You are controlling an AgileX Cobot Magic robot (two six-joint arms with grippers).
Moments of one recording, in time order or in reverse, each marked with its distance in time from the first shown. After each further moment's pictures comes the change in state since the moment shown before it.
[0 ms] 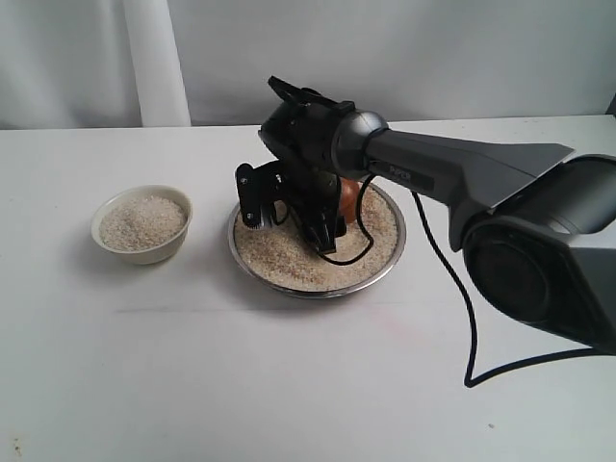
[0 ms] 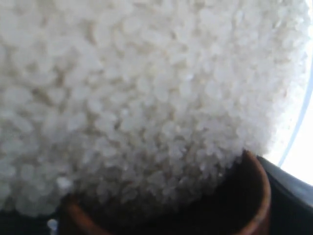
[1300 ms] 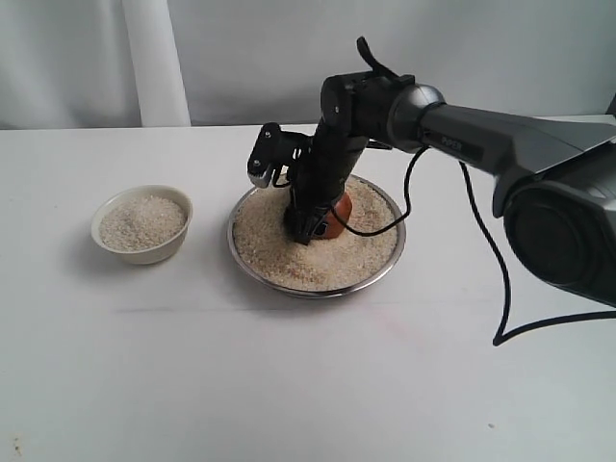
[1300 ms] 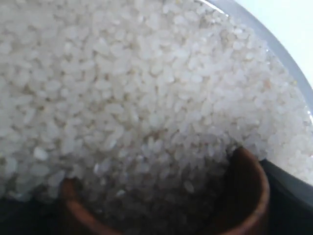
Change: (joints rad) left arm 0.000 0.000 0.000 0.000 0.000 0.000; right arm -0.140 -0.009 -0.004 0.572 -0.067 -0.027
